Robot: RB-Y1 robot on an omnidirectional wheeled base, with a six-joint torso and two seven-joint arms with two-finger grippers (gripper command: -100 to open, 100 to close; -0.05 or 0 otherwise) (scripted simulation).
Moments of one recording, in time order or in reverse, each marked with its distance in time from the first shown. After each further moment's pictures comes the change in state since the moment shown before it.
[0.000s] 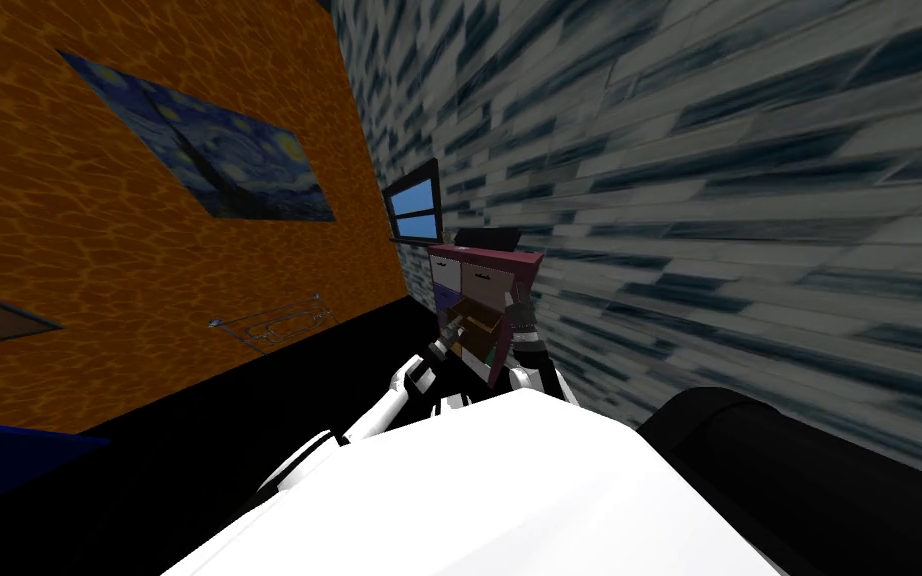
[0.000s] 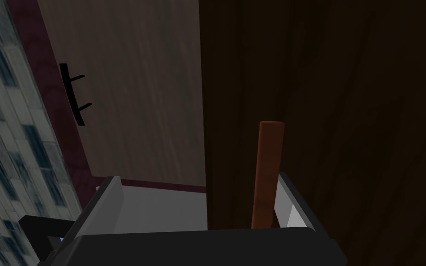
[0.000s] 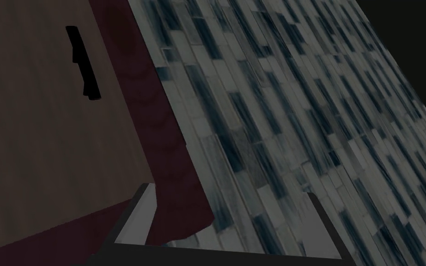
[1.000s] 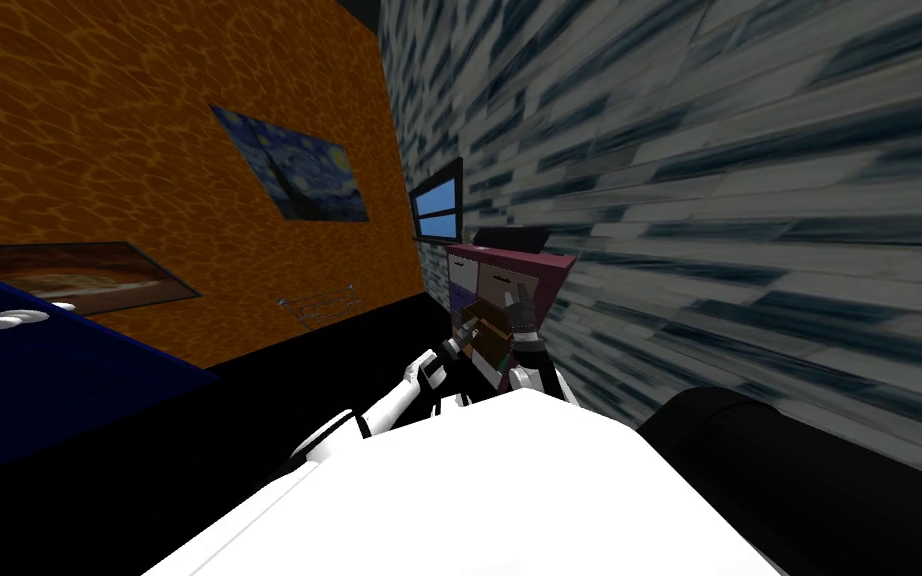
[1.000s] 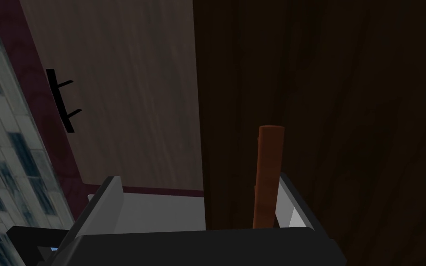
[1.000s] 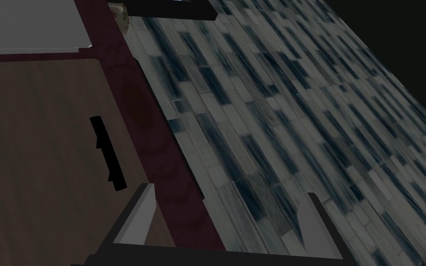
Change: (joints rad) left arm -0.103 -0.058 -0.126 0.047 -0.027 0.037 0.063; right arm 0.000 0.000 0.000 0.000 0.000 0.000 0.000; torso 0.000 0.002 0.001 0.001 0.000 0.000
